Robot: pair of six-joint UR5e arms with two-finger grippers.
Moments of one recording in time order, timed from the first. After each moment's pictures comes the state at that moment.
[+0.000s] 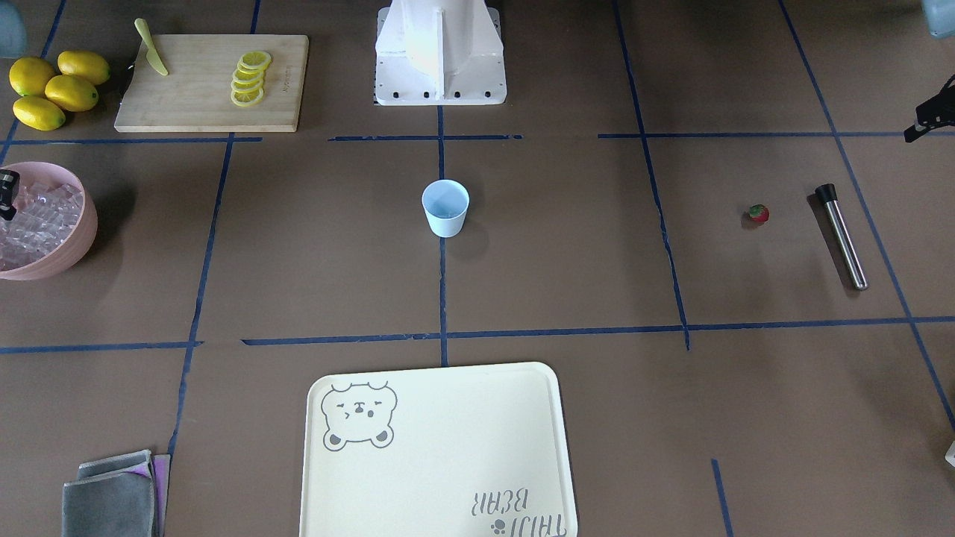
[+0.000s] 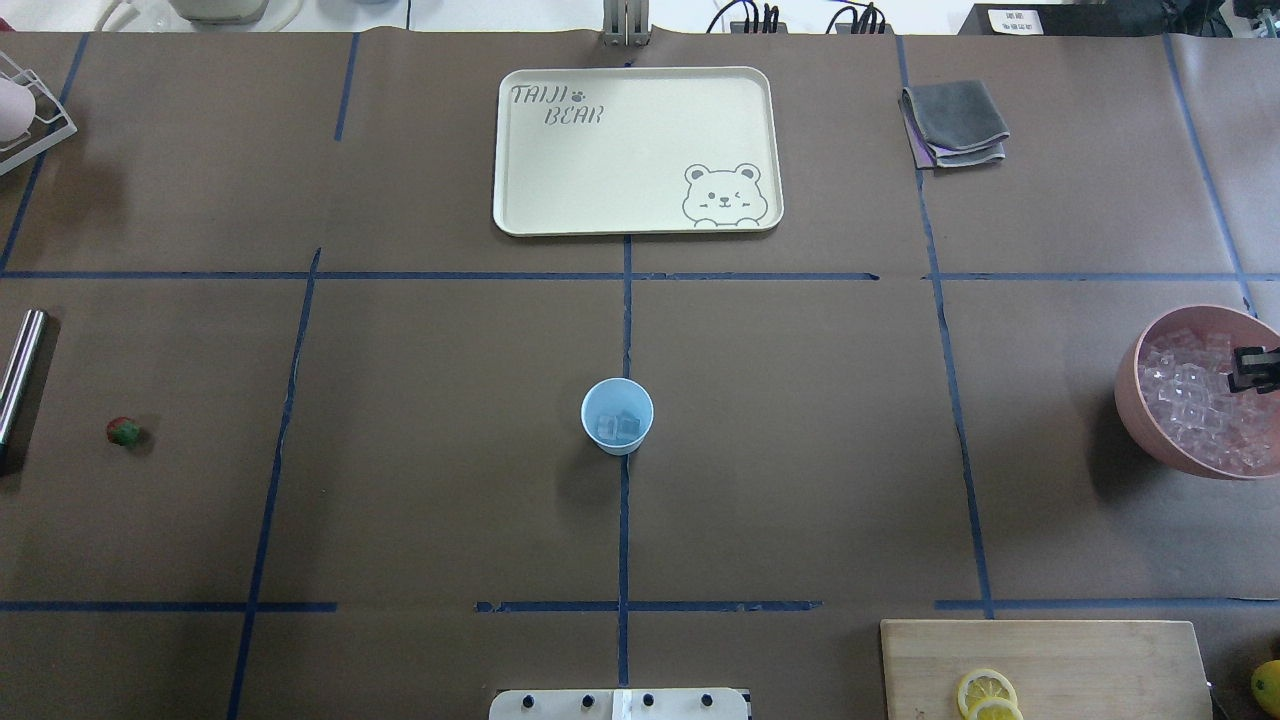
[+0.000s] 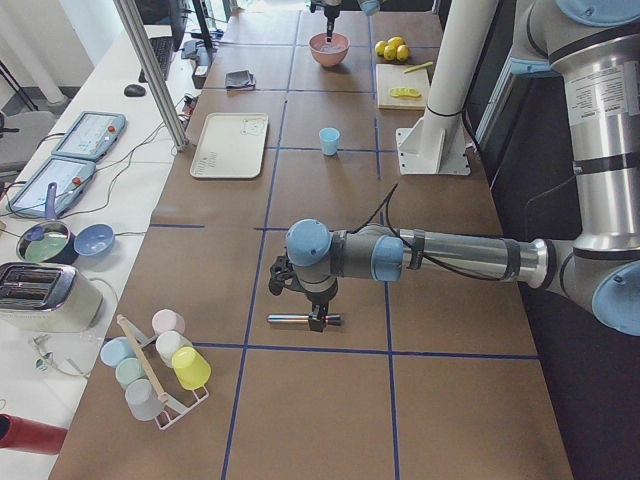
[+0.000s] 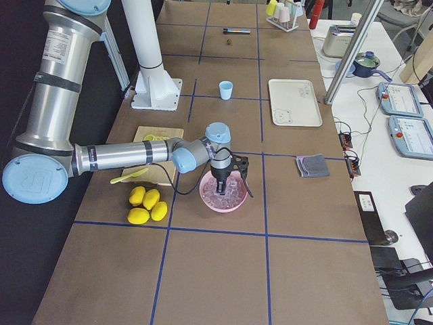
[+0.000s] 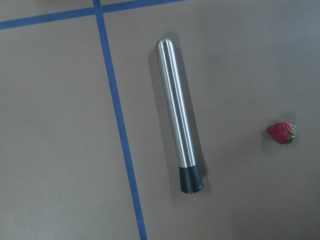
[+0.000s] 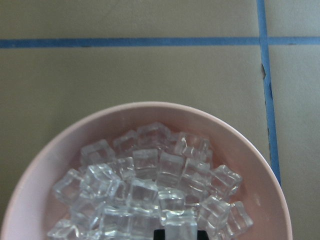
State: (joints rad) left arm -1.44 -1.35 -1.86 -1.53 -2.44 0.08; right arm 1.08 -1.82 1.92 -1.21 2.07 0.72
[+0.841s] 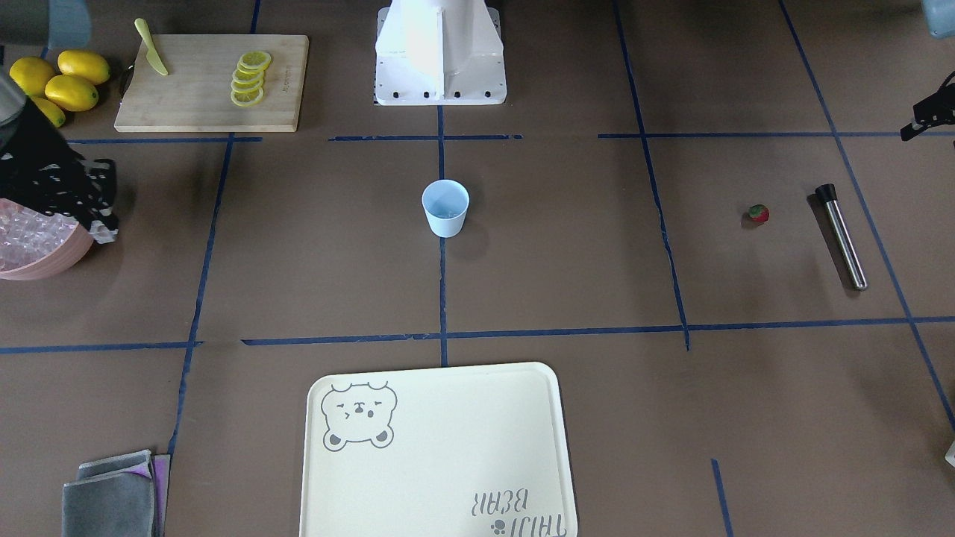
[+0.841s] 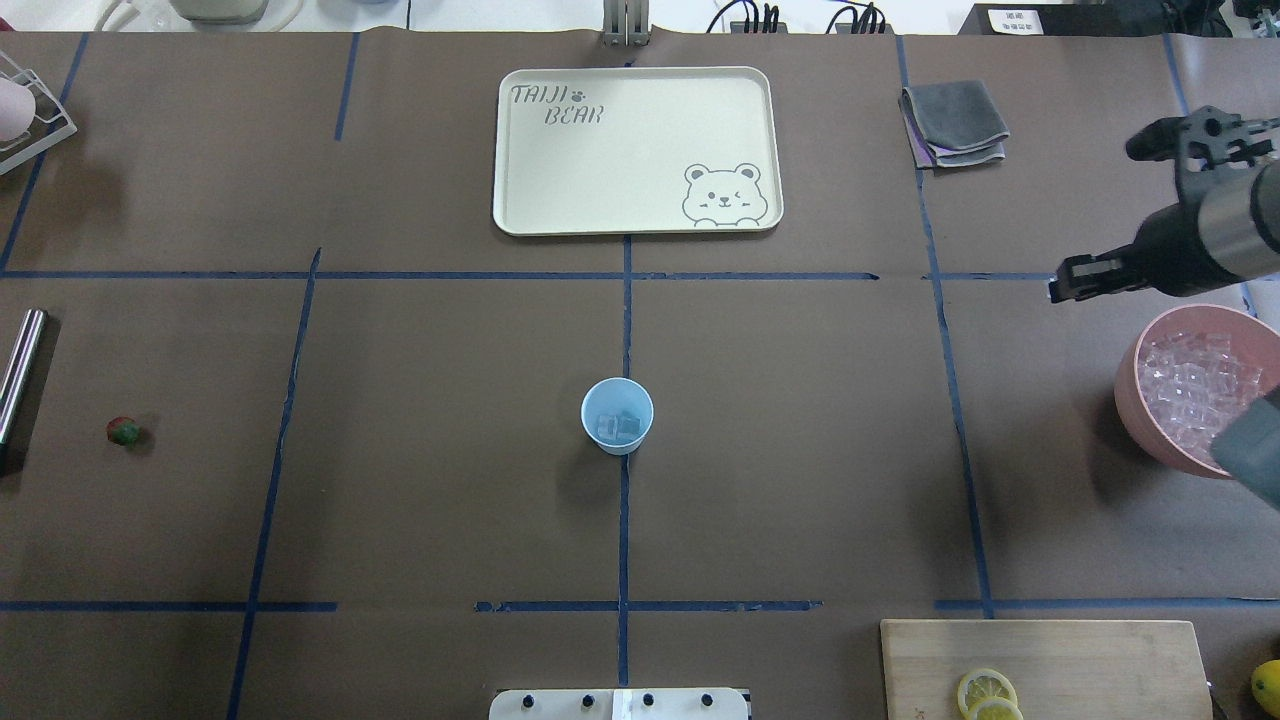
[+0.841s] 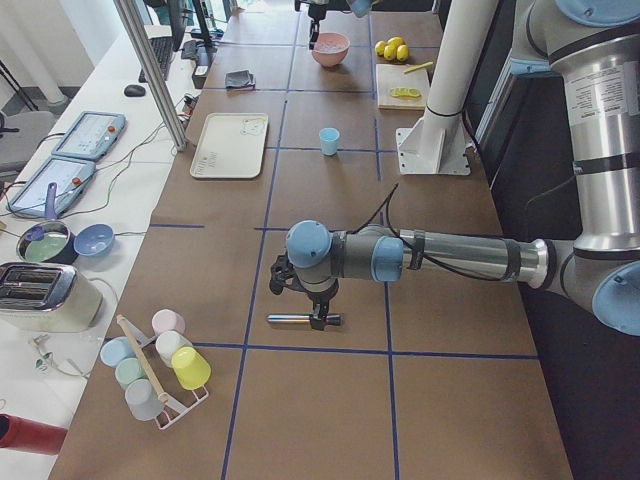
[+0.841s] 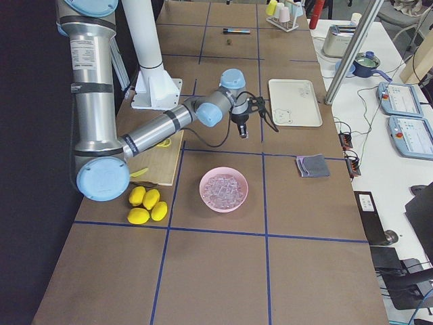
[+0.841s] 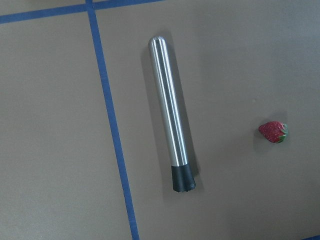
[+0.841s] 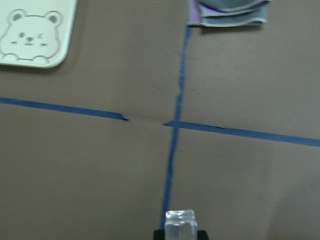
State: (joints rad) left arm -1.44 -1.34 -1.86 -1.53 -2.47 0.08; right arm 0.93 -1.45 2.02 -1.37 2.09 0.78
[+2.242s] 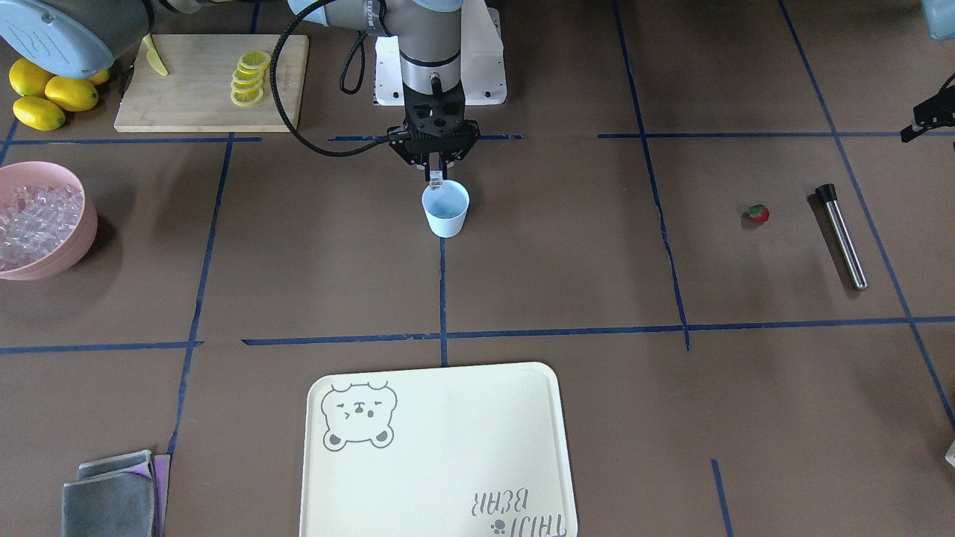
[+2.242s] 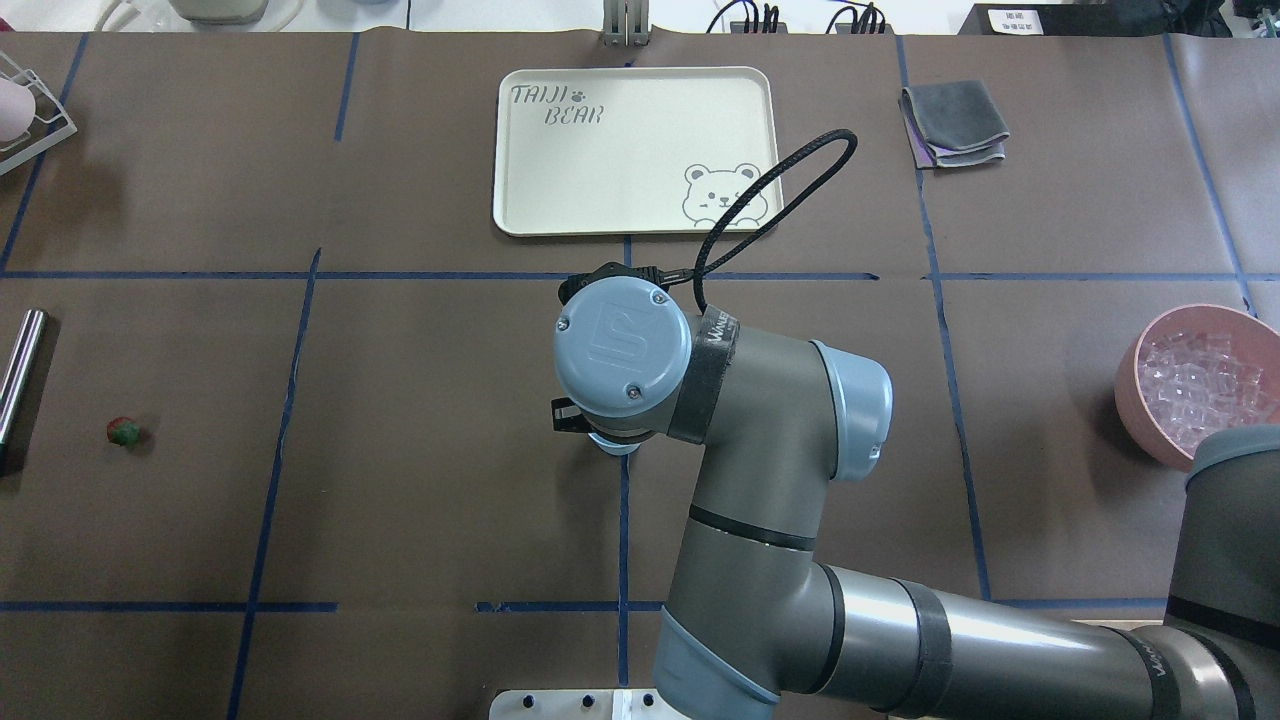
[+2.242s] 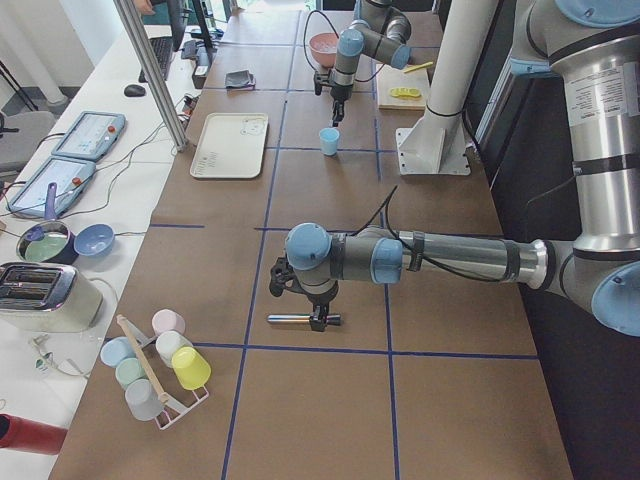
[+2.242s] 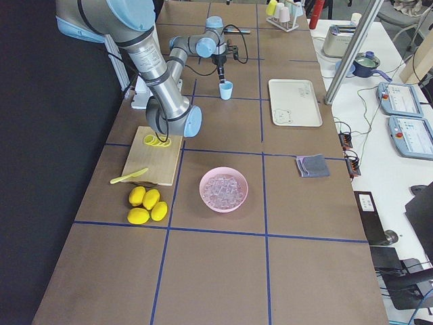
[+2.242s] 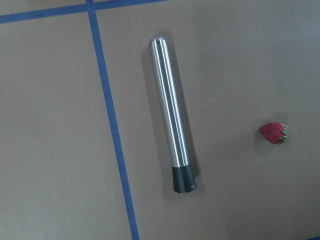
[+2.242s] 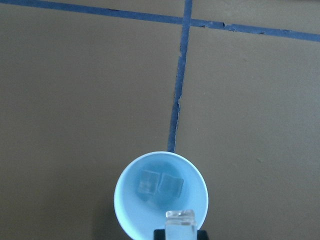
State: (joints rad) left arm -1.44 -1.35 -1.85 -1.53 -2.47 0.08; right arm 0.38 -0.75 1.74 -1.80 1.69 1.19
